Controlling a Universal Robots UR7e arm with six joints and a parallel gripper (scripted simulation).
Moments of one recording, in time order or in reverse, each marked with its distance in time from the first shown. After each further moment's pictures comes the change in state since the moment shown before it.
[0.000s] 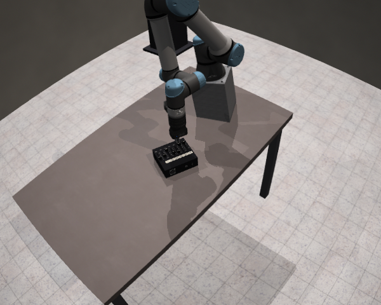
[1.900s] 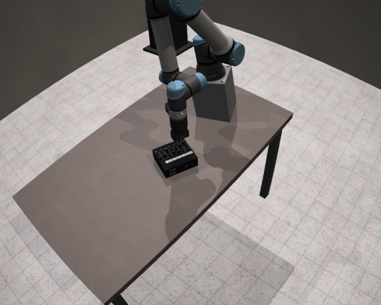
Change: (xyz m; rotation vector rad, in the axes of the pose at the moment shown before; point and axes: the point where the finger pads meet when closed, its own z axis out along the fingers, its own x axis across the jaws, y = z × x) arm 0.000 0.015 0.000 0.000 0.000 0.000
